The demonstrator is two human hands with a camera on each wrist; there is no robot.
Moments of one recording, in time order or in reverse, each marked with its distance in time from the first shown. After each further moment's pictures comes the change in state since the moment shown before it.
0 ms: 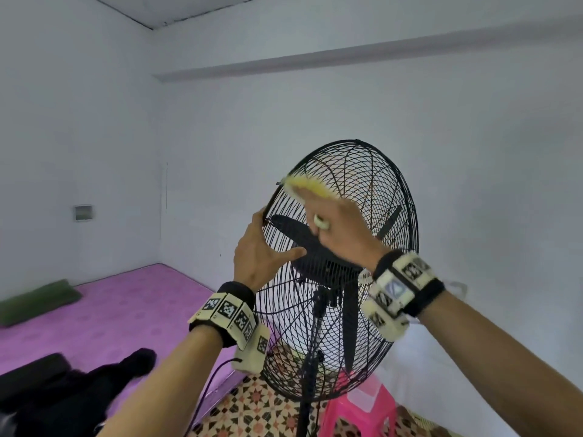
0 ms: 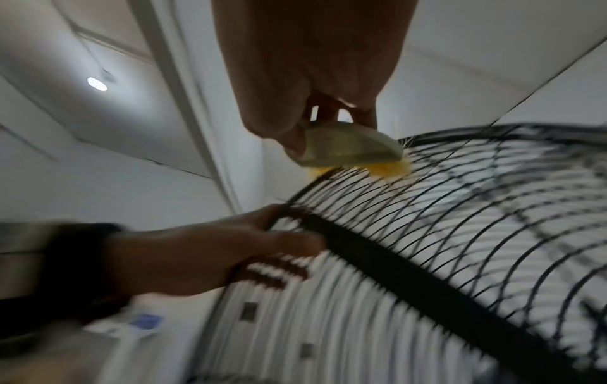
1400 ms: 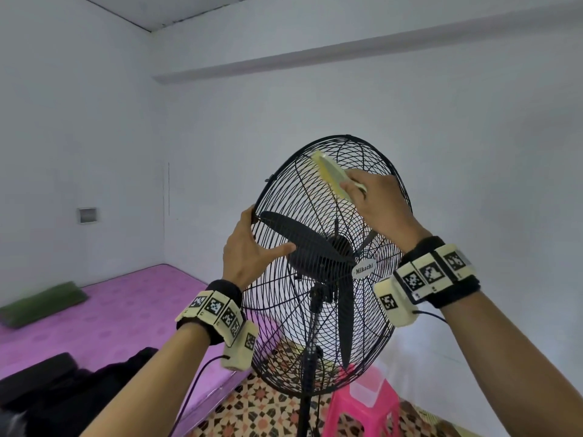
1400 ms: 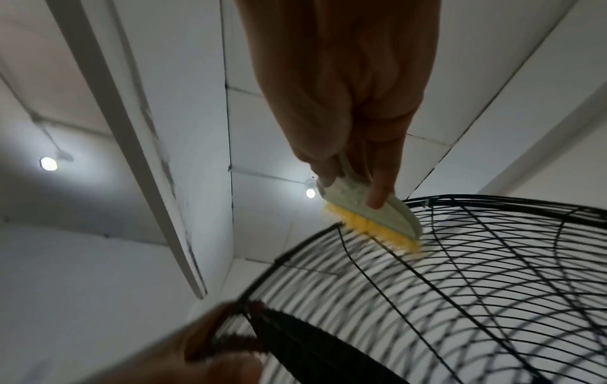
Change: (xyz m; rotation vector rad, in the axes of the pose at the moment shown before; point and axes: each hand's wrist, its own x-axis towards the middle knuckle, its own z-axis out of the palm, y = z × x) left_hand -0.005 0.005 -0.006 0.015 -0.006 -0.023; right_hand -0.008 0.040 -0.058 -0.016 0.078 0.393
